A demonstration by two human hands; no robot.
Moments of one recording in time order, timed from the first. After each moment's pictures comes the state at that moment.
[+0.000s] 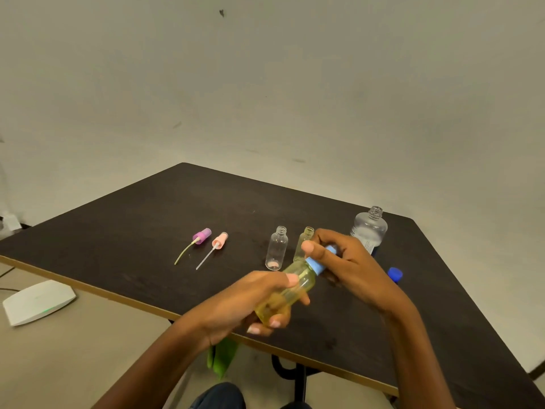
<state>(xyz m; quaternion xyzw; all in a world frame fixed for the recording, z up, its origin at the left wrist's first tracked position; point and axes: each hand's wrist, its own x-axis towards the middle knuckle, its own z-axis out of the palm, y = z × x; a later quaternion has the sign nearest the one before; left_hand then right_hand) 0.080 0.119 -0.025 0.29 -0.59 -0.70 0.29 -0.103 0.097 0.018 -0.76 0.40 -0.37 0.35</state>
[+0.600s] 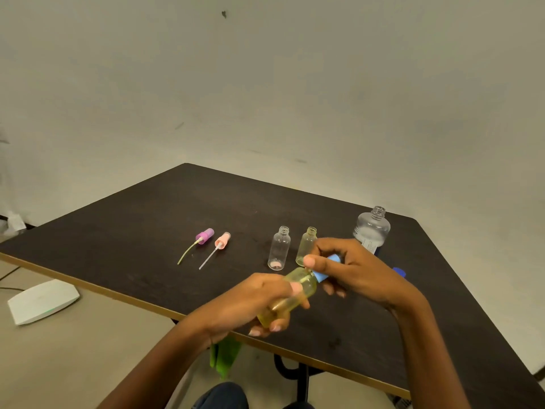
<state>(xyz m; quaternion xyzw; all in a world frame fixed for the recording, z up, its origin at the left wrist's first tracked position) 0.080 0.119 -0.026 0.32 -0.63 -0.64 0.30 -0.113 0.095 0.025 -0.80 0.38 -0.26 0.39</state>
